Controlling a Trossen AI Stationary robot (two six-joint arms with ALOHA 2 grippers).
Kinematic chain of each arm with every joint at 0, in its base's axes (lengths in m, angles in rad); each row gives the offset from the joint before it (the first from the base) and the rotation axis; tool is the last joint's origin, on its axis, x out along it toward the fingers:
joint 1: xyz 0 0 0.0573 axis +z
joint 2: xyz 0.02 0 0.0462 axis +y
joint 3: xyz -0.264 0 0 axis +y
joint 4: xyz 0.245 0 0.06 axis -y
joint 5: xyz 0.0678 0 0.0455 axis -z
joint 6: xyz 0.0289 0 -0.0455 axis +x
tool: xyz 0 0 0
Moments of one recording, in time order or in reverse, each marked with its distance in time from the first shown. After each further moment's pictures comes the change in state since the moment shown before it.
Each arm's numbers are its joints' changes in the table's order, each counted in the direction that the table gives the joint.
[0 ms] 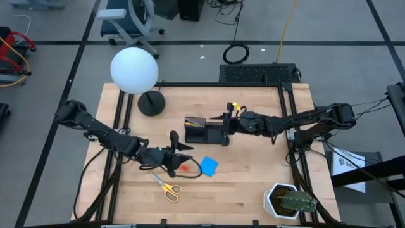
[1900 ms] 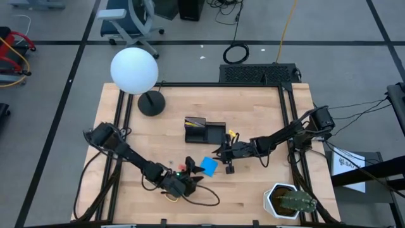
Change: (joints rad) left arm -0.121 0.587 -0.094 0.308 -0.148 -0.098; right arm 0.234 0.304 0.136 0.147 -0.049 0.321
